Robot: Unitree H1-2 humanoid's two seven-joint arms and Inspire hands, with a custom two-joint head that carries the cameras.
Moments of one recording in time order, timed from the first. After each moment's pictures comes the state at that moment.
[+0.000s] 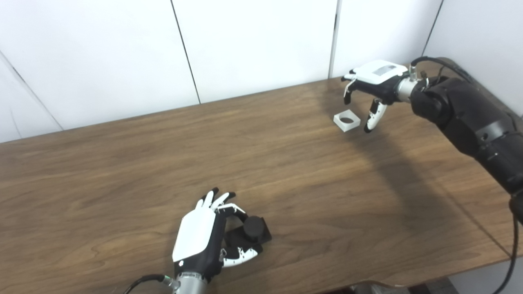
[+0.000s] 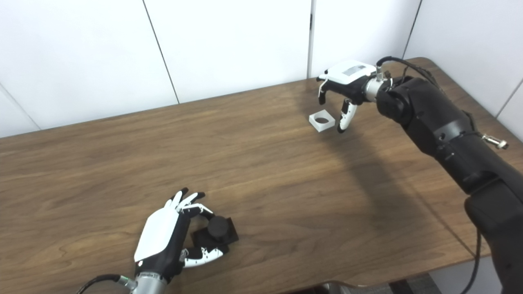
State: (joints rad) left arm 0.11 0.07 -0.50 -0.40 1.00 0.38 -0.19; right arm -0.74 -0.75 0.42 0.45 -0.81 -0.16 0.37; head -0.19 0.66
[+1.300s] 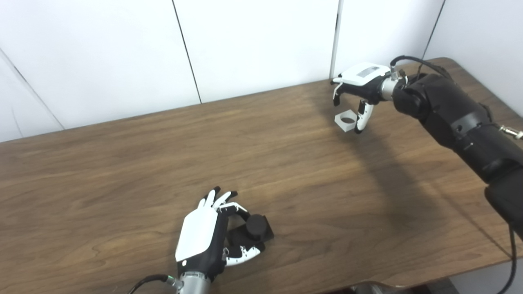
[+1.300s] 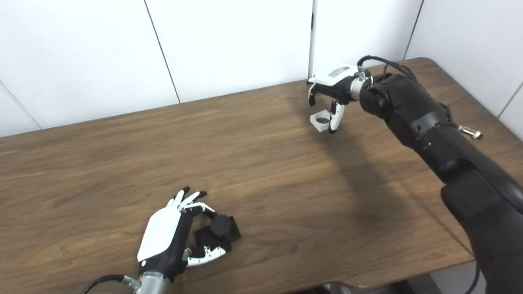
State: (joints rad) left arm 0.11 0.06 -0.51 -0.39 0.99 0.39 -0.16; right arm -0.82 -0.67 0.47 0.58 -0.88 -0.18 0.38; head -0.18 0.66
